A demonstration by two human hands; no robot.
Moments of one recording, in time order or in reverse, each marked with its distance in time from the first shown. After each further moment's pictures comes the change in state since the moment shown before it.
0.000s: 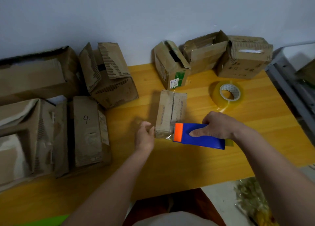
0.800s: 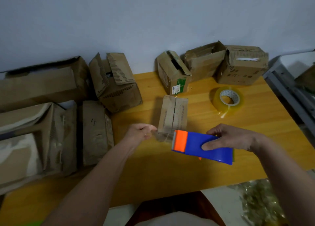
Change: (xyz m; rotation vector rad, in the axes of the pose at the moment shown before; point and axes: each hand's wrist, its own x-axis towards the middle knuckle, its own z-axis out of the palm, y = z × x) left_hand -0.012 0.019 -0.065 -0.214 -0.321 0.058; right_hand -0.035 0.031 0.007 0.532 -0.323 -0.320
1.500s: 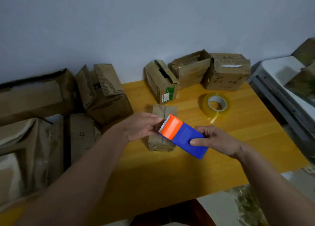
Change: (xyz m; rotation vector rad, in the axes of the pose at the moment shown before) left_hand 0.024 0.076 0.011 -0.196 -0.588 -0.005; right_hand 0.009 0.008 0.002 0.215 0.220 -0.262
